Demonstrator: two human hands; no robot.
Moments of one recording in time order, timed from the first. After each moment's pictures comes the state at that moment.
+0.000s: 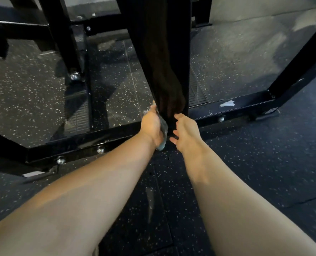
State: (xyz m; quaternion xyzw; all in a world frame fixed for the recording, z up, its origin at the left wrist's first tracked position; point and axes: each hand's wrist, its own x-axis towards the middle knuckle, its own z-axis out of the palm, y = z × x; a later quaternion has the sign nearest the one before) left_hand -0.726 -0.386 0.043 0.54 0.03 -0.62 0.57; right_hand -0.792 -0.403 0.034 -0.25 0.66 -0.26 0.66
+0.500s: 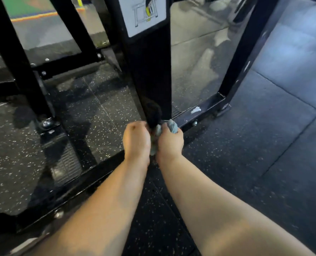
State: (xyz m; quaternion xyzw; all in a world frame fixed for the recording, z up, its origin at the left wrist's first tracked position) left_hand -0.681 -0.364 0.090 0.67 -0.22 -0.52 0.48; right_hand -0.742 -0.367 0.068 -0.12 0.64 -0.53 0.54
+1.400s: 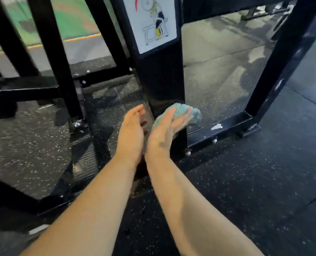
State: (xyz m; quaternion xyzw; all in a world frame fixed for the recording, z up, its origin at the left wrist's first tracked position) left_hand -0.670 -0.360 0.140 0.59 -0.28 -0.47 0.59; right_hand -0.701 -0.391 0.092 -0.28 0.54 -0.63 0.48
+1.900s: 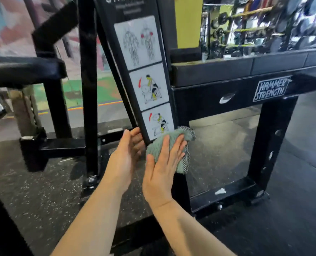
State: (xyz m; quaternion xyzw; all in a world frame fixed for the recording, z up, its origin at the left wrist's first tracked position) left_hand -0.638 -0.373 0.222 0.44 -0.38 -0.47 0.67; right_hand -0.705 -0.403 0.141 -0.66 0.40 -0.64 0.05
